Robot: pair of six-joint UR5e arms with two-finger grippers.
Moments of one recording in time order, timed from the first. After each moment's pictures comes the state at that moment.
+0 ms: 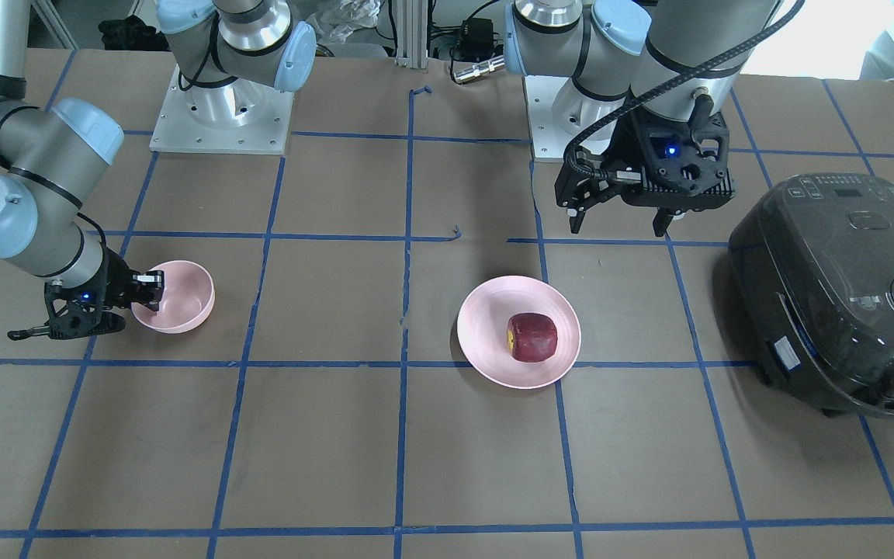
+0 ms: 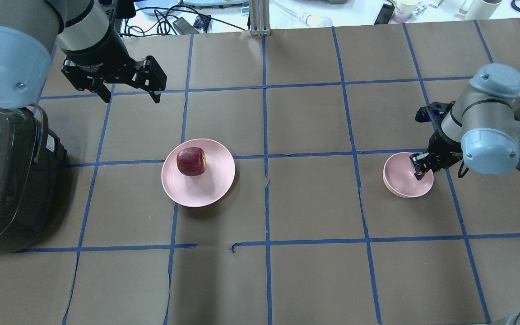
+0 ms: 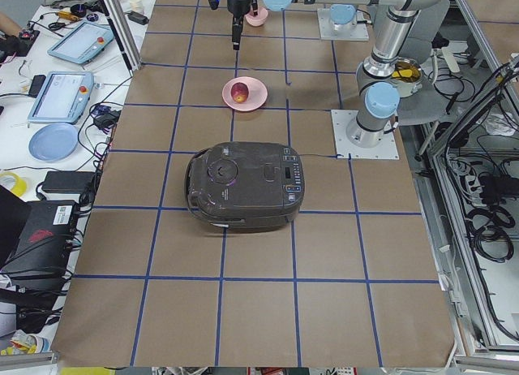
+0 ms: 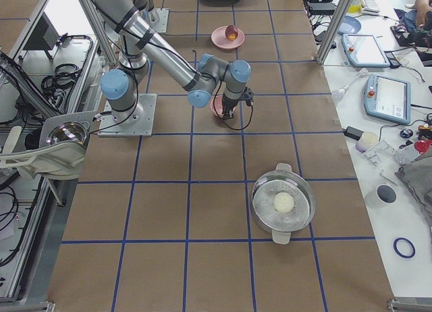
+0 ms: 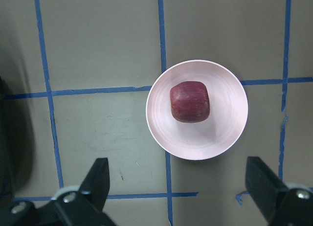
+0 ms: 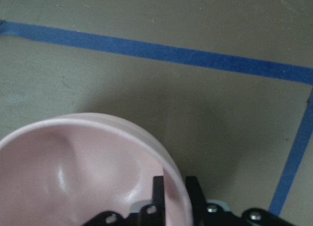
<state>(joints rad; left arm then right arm) -1.61 -1.60 -1.56 -1.46 1.60 0.00 1.22 -1.31 2.05 -2.15 -1.57 -0.51</state>
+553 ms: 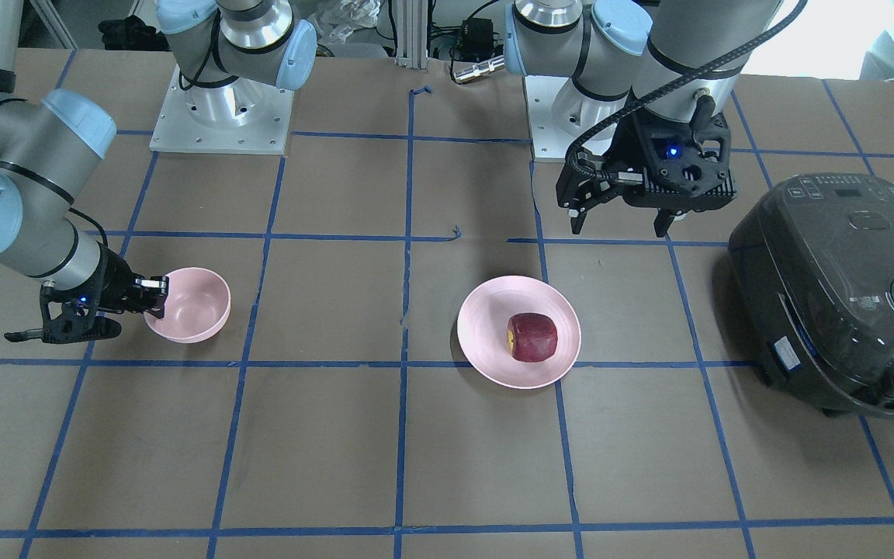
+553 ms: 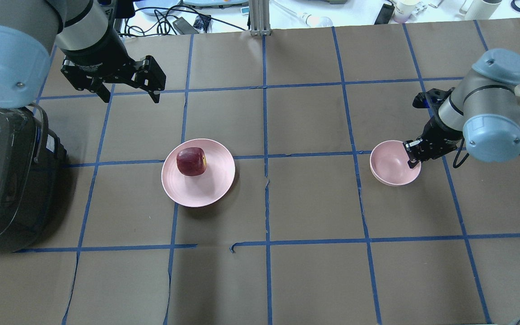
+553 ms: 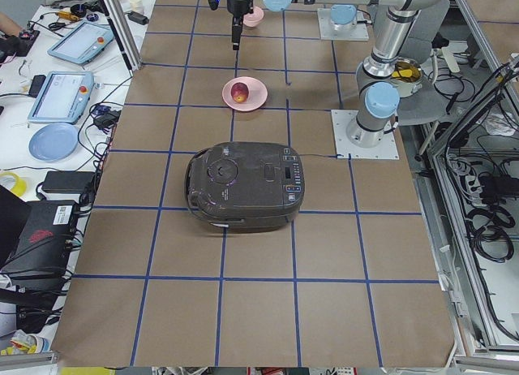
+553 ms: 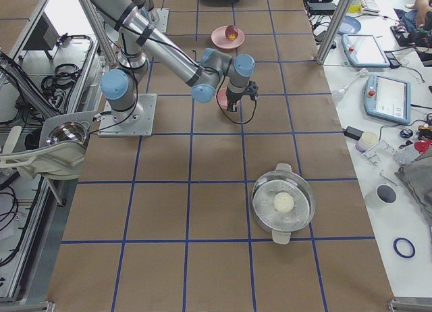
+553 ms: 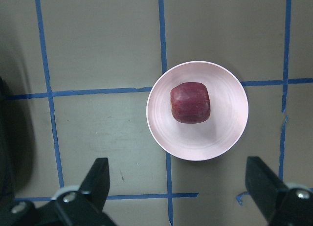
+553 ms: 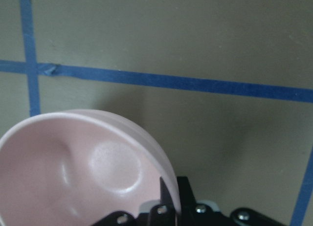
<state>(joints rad) -1.61 -1.60 -1.56 -1.46 1.60 0.00 1.26 -1.32 1.97 -2.05 -1.45 -0.40</state>
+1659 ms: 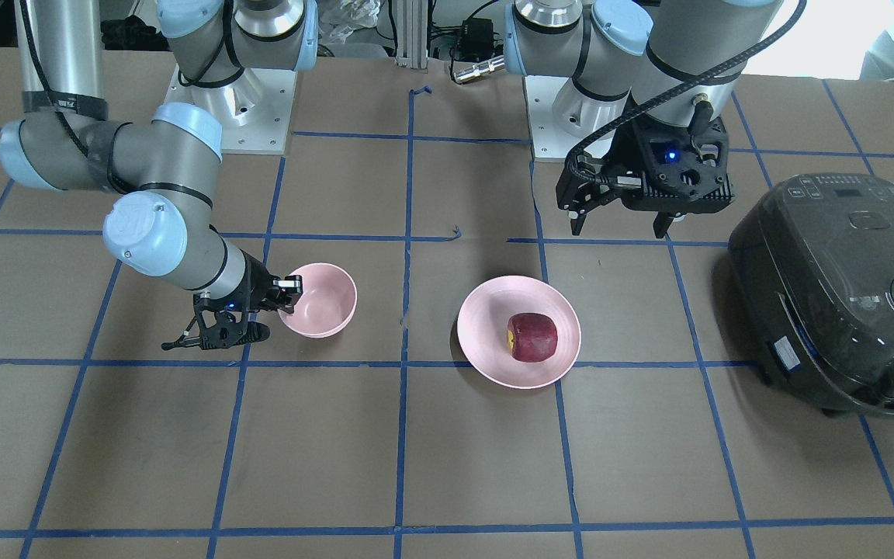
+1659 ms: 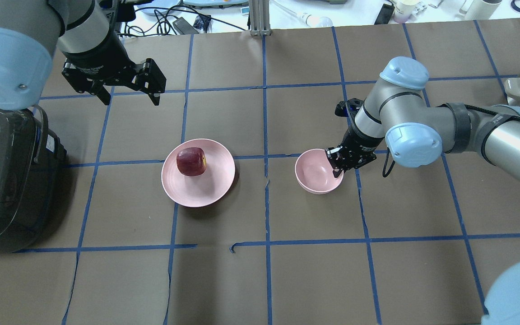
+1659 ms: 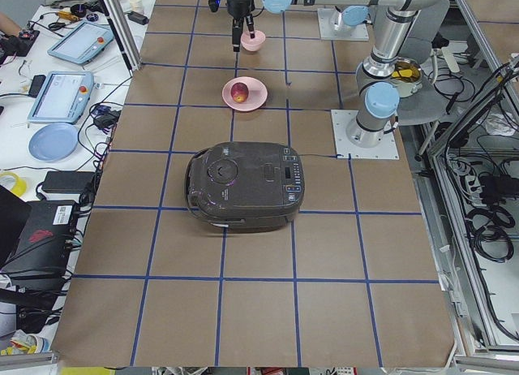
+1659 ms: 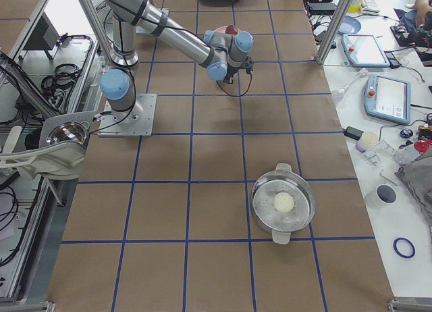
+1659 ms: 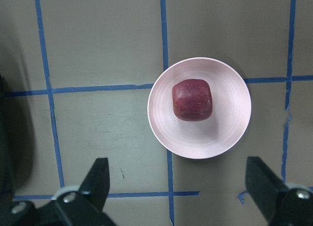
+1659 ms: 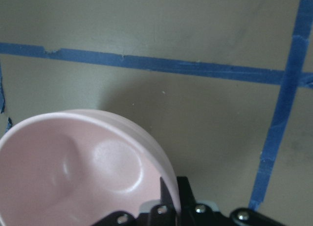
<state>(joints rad) -1.60 -1.61 -1.57 -1.46 1.61 0.00 1.55 -1.26 1.96 -2.05 -1.33 -0.15</state>
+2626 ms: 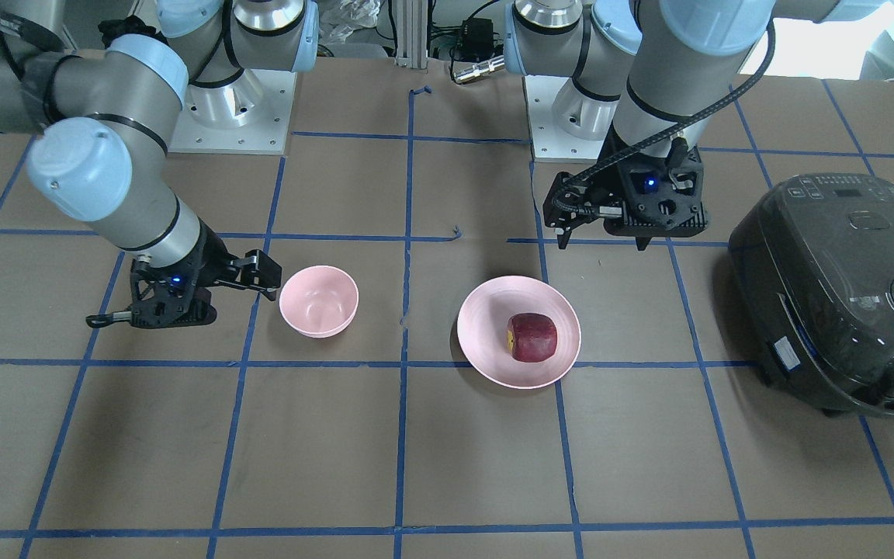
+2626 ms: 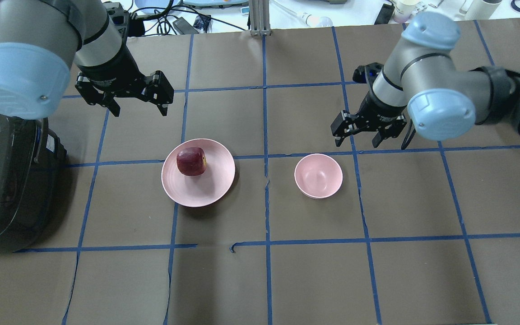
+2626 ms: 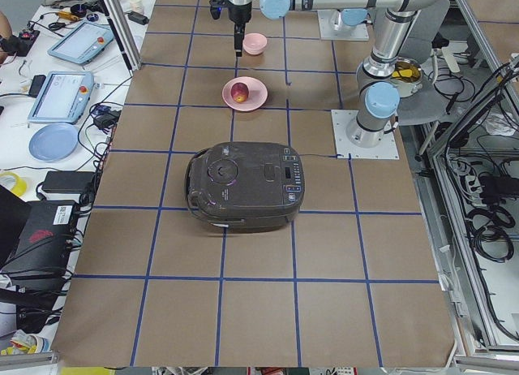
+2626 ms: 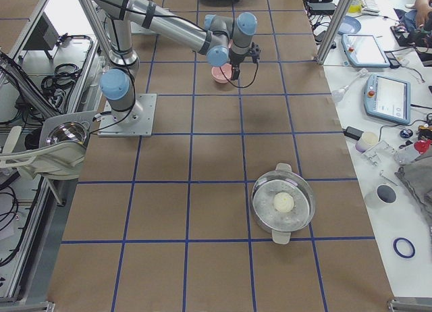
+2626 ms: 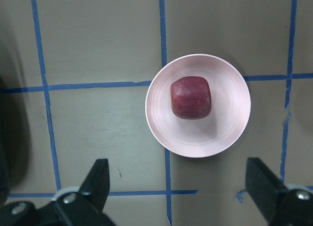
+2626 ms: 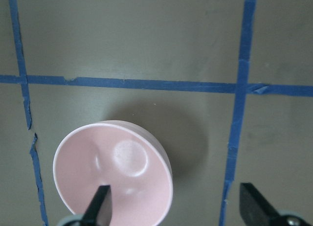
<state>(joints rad) -1.62 -1.63 -1.64 -1.39 1.60 -0.03 1.52 -1.39 1.78 -1.86 -1.43 -0.08</state>
